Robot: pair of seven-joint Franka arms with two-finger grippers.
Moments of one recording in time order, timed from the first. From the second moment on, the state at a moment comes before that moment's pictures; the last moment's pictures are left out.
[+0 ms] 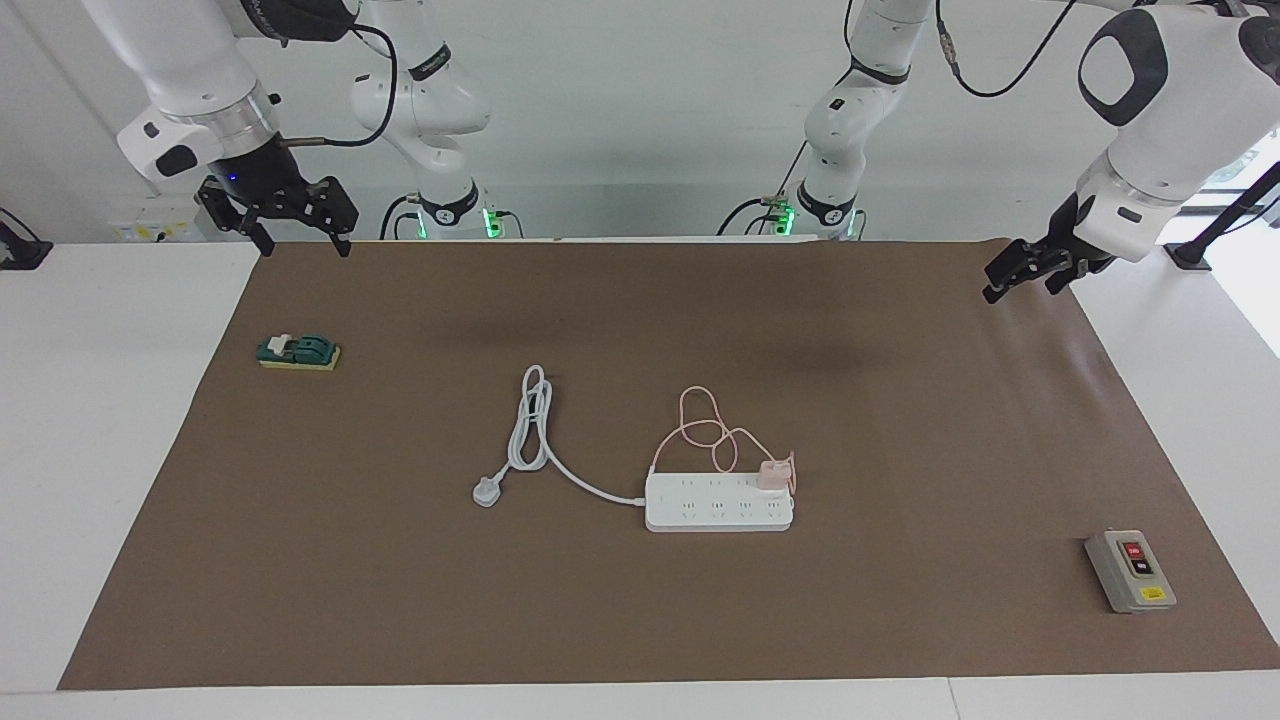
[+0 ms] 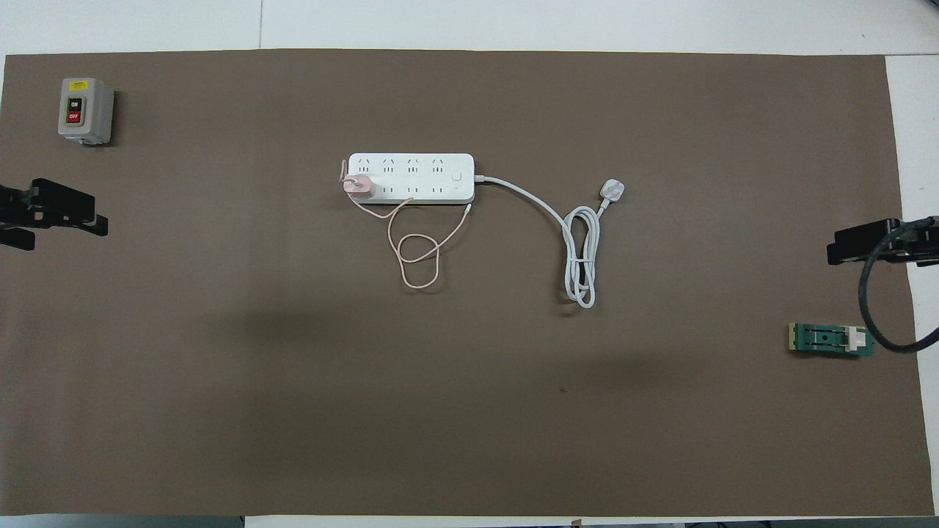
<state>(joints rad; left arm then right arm) 0.72 0.03 -0.72 -1.60 0.01 1.51 -0.10 -0.03 -0.12 -0.01 -1.70 0.01 1.55 0.01</state>
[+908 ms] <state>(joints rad) 0.43 0.06 -0.39 -1.57 0.05 1.48 -0.10 -0.03 -0.12 -0.01 -1.70 0.01 1.55 0.01</state>
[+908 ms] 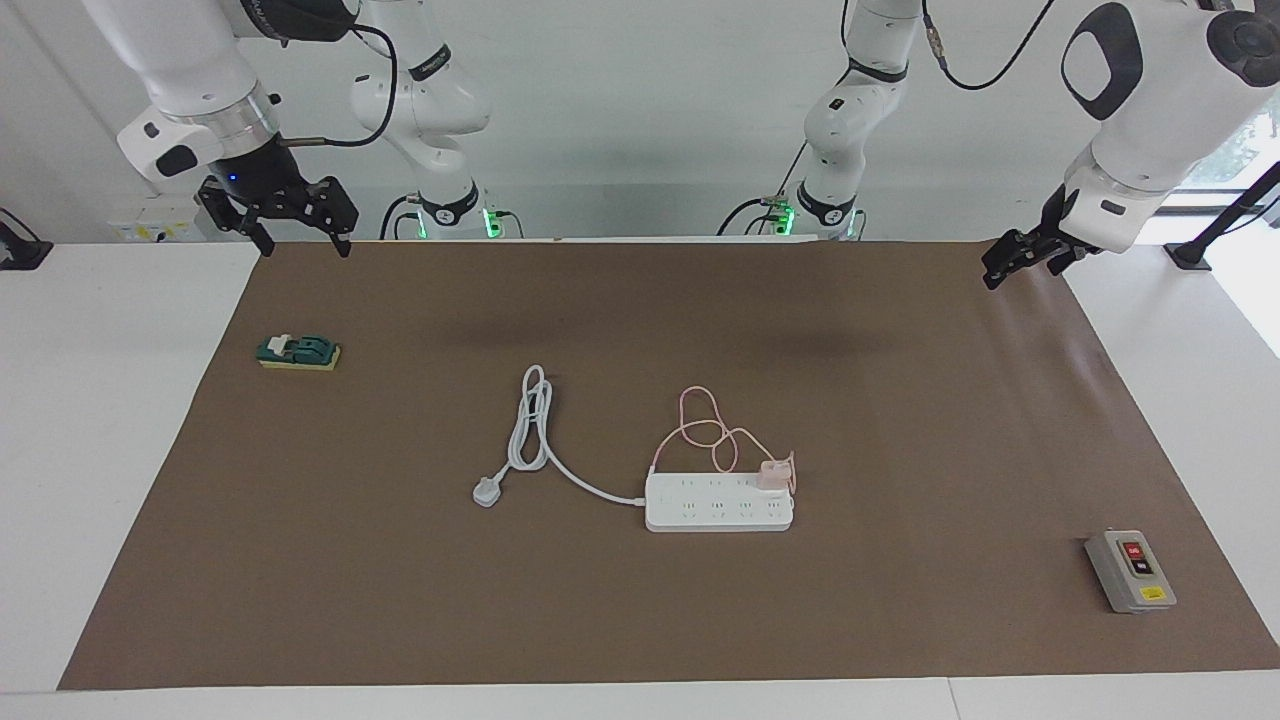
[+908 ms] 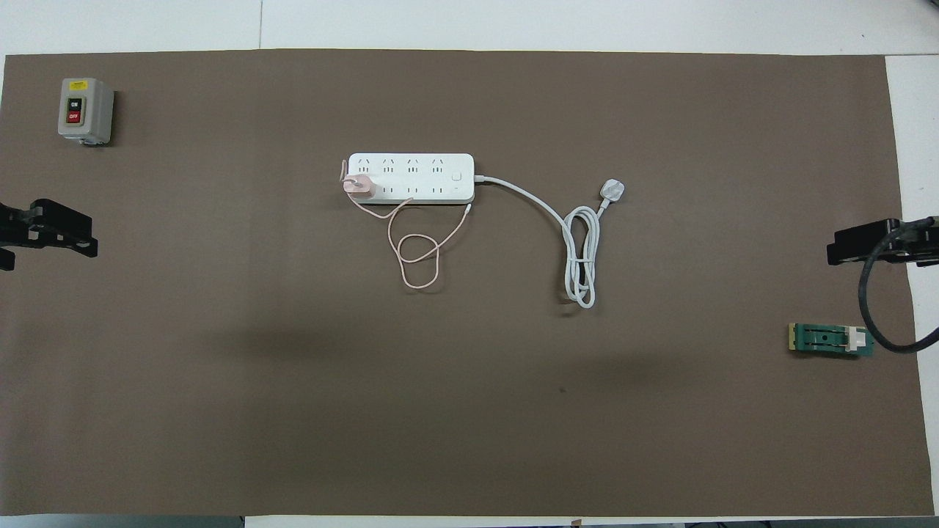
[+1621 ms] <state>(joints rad) 0.21 0.07 -0.19 -1.54 0.05 1.43 -0.10 -0.03 -0.12 -0.01 -1.70 0.01 1.55 0.01</state>
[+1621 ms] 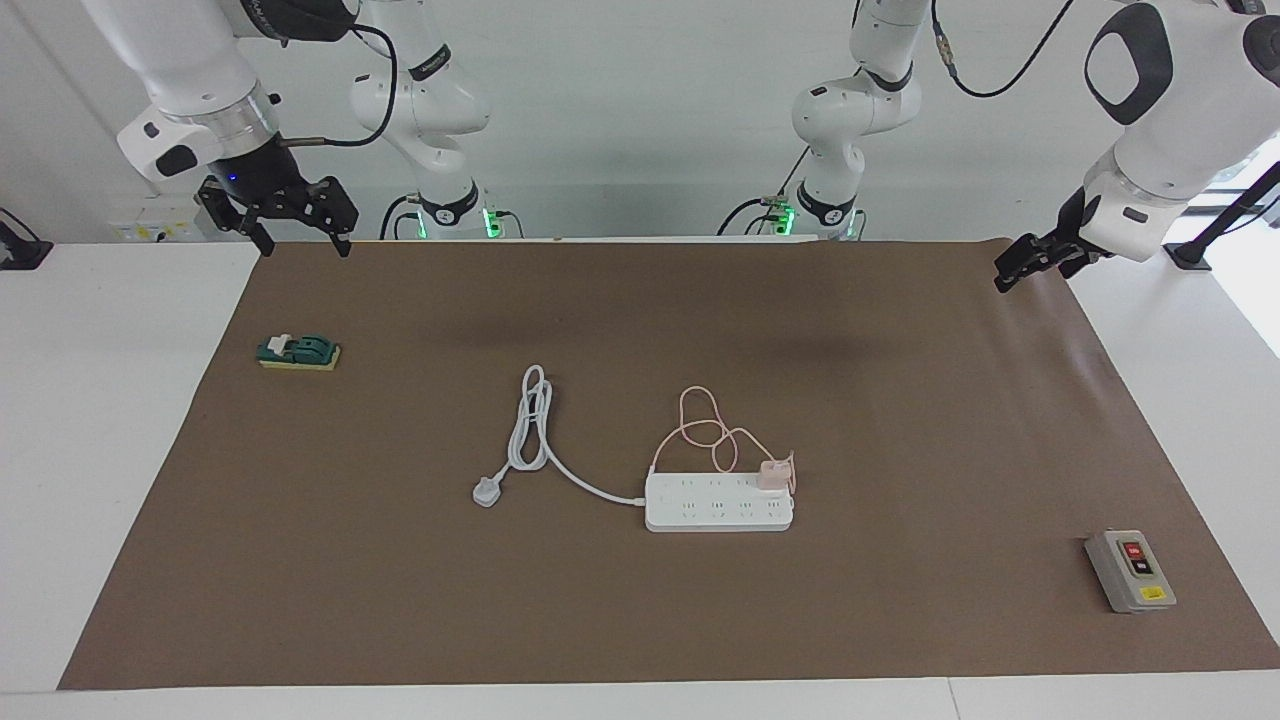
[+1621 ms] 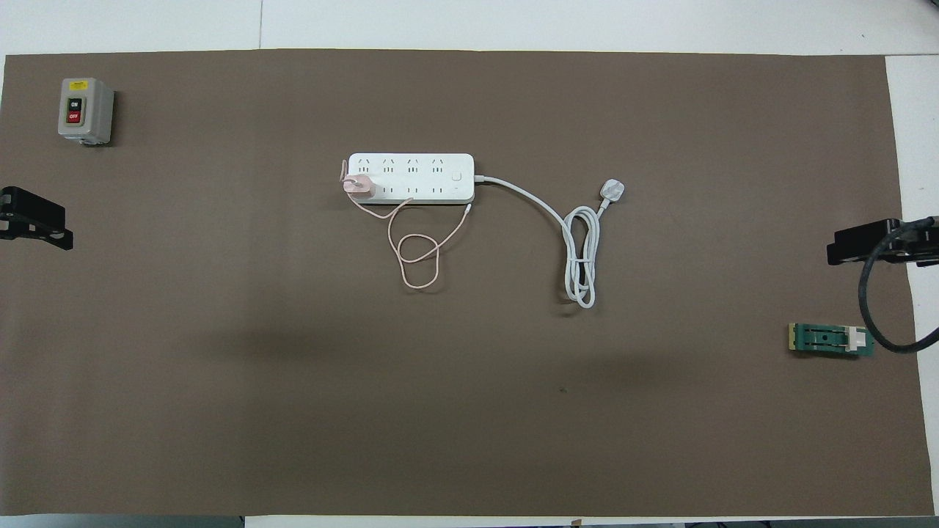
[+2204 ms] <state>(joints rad) 0.18 0.00 -0.17 -1.63 0.05 1.42 -0.10 -0.03 -0.12 -0.01 -1.70 0.01 1.55 0.01</state>
